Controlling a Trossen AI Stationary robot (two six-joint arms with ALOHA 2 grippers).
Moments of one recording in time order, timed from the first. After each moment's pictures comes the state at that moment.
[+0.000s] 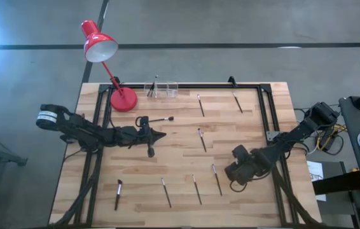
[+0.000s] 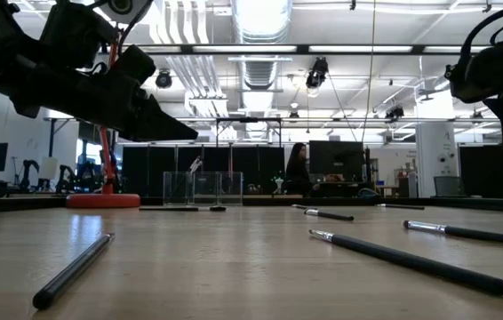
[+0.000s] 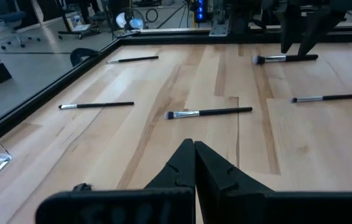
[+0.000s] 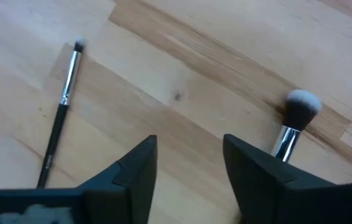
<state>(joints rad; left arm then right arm) -0.04 1.37 0.27 0.88 -0.28 0.00 0.61 1.41 0.76 -0.80 0.26 1.64</state>
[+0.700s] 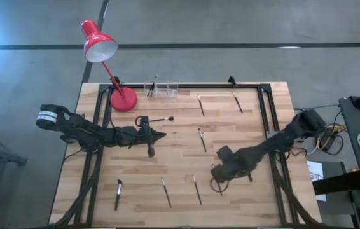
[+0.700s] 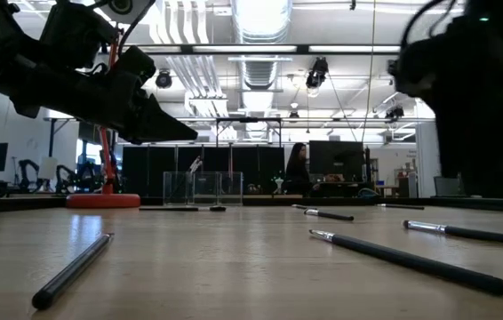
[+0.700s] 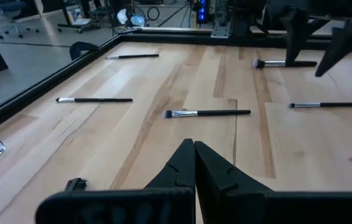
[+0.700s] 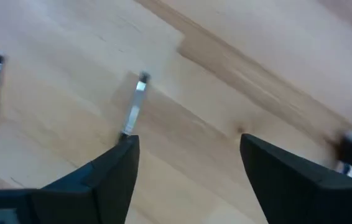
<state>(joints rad) -0.04 1.37 0.27 0.88 -0.28 -0.05 0.47 1.63 1.02 -0.85 0.21 1.46</state>
